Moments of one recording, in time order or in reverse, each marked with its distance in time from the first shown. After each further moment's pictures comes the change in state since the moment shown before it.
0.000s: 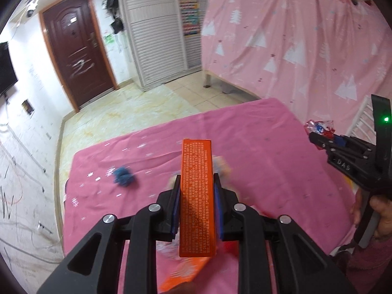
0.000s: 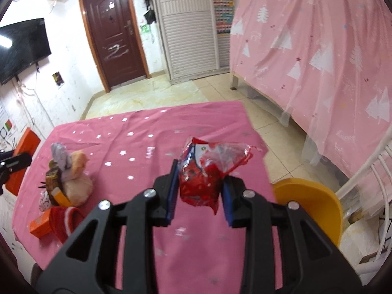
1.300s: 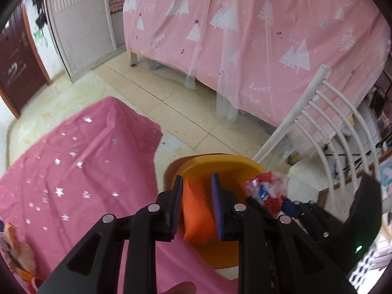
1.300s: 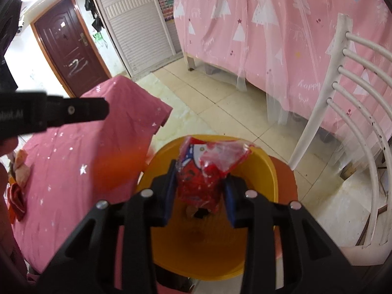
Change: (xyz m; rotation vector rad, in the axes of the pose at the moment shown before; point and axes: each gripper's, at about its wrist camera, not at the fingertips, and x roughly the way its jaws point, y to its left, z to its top) left arm 0.122 -0.298 0.075 0.098 0.194 -0.294; right arm 0.007 -0.193 -0.071 0.241 0.085 -0.089
